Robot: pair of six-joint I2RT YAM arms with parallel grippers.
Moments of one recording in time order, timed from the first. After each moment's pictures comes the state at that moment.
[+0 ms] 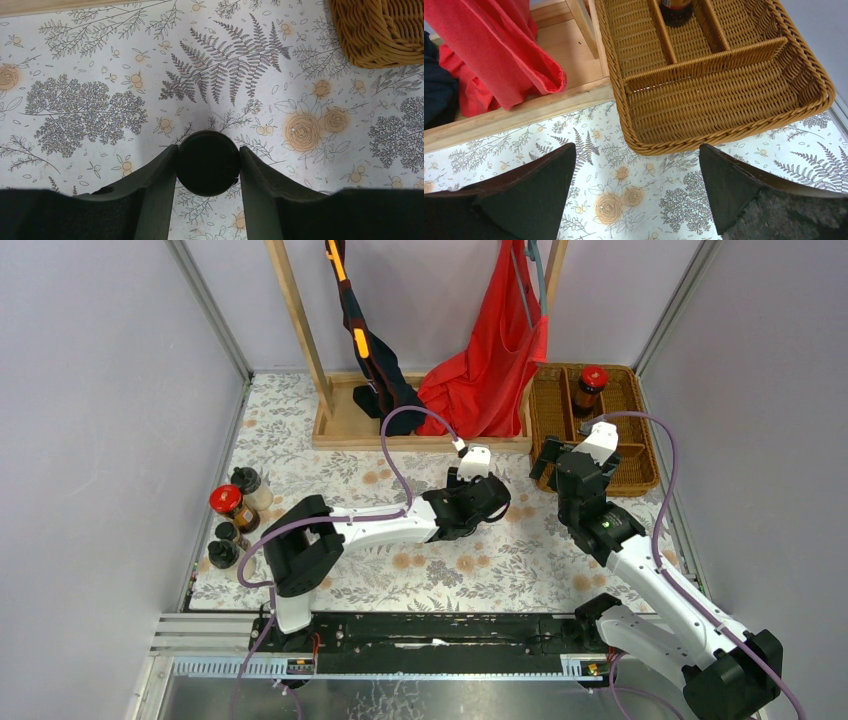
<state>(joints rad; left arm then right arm) -1.08 1.86 1.29 -0.28 -0.68 -0.71 0.49 0.90 0.70 -0.22 0.67 0.41</state>
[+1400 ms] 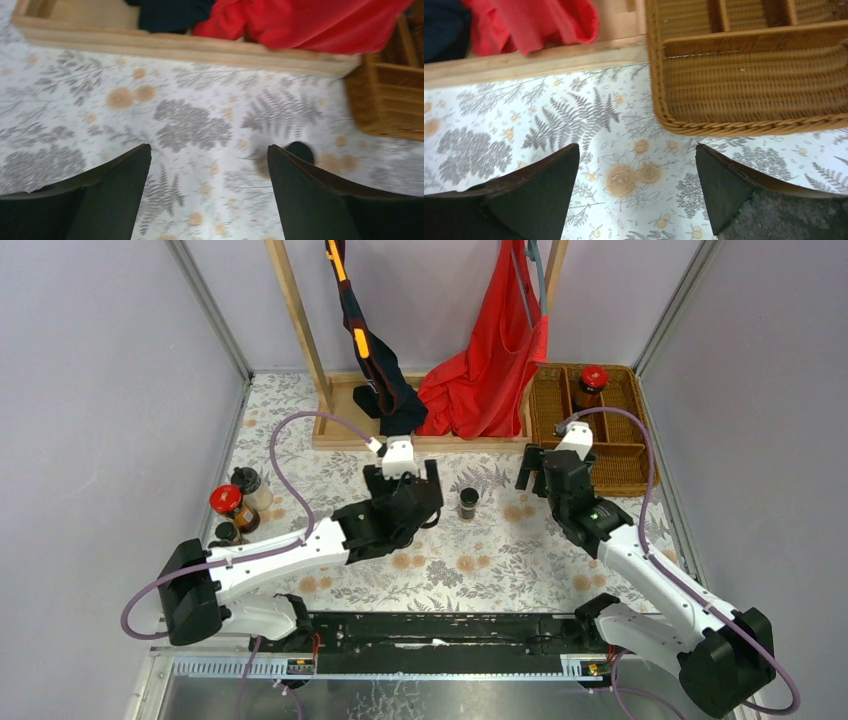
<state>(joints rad) -1.07 1.32 1.02 -0.32 -0.89 -0.73 0.50 0.98 0.70 -0.24 0.51 0.38</state>
